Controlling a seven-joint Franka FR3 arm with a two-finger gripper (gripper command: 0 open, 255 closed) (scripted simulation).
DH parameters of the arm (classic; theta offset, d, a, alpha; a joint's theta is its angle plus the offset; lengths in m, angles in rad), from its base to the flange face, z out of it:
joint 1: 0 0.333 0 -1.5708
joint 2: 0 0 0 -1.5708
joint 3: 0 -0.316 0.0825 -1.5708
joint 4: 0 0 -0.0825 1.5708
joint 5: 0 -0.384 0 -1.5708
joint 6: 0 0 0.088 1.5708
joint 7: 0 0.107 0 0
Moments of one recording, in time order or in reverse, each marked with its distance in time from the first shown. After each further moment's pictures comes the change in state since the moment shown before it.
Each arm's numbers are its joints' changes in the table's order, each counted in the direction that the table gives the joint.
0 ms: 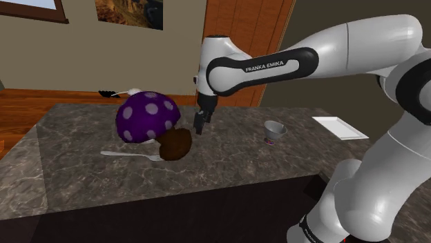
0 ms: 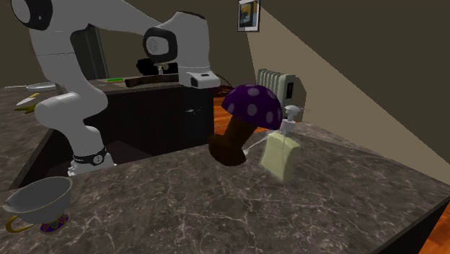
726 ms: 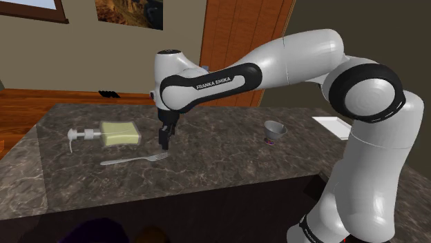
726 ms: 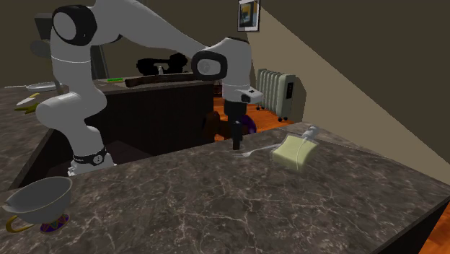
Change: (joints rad) arm 0.081 0.355 -0.080 0.309 0.011 0.026 -0.117
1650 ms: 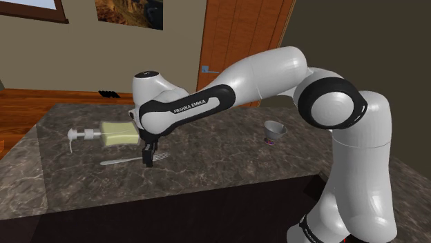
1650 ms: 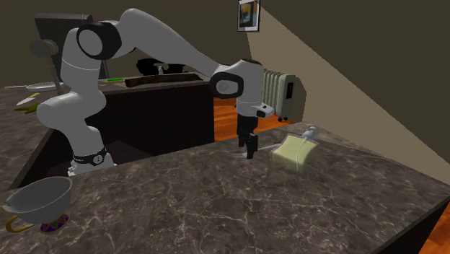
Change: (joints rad) arm 0.049 0.197 -0.036 0.122 0.030 0.066 -0.048
